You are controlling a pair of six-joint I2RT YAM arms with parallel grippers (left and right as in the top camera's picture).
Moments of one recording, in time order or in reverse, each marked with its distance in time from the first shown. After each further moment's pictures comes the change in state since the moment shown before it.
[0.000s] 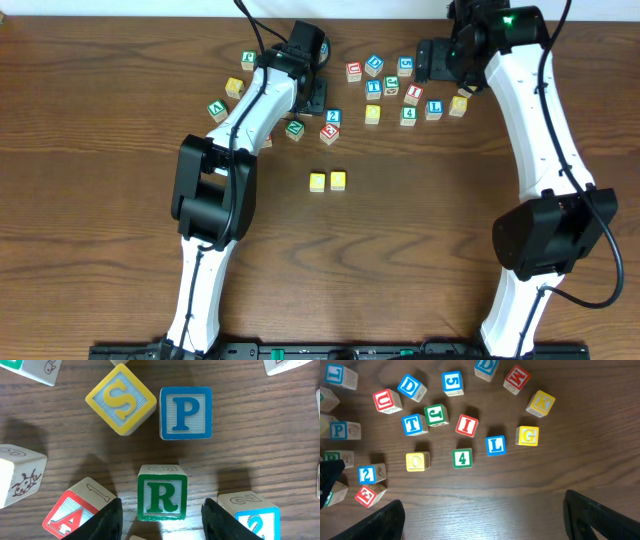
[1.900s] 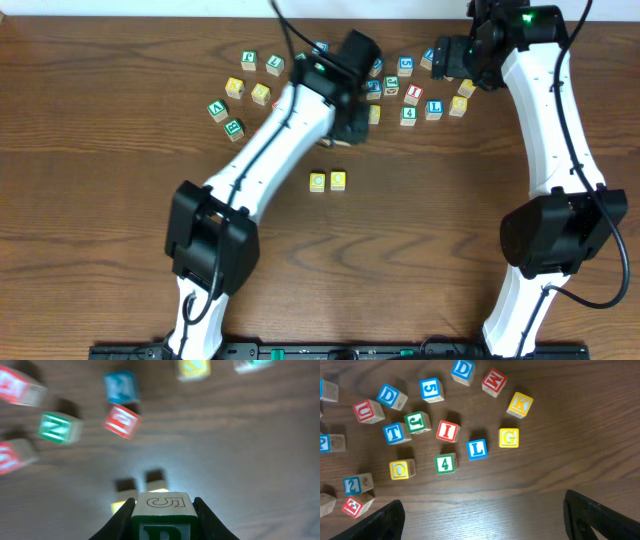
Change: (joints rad) left arm -0.232 -0.267 -0.028 -0.335 0.029 -0.156; right arm -0.065 0.000 0.000 -0.002 -0.001 0.000
